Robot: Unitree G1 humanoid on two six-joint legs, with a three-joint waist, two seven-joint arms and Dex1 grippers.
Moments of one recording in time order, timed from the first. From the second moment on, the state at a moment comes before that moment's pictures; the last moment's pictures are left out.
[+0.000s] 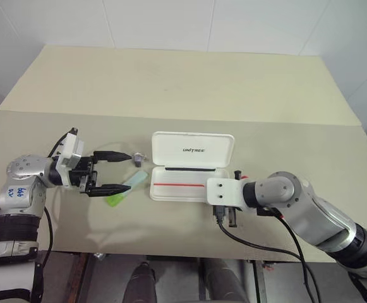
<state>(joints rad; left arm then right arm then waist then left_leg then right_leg) -0.48 0.77 0.14 0.32 -0.51 0.12 -1.50 -0.58 -0.82 0.58 -0.62 -0.06 0.88 0.98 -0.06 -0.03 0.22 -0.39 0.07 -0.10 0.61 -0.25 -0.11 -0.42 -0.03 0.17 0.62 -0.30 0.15</state>
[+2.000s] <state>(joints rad) -0.54 0.67 0.07 0.33 -0.49 0.10 -1.50 -0.14 -0.84 -0.08 -0.47 0.29 0.94 0.78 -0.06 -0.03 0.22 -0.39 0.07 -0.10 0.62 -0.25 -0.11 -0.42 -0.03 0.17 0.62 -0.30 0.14</state>
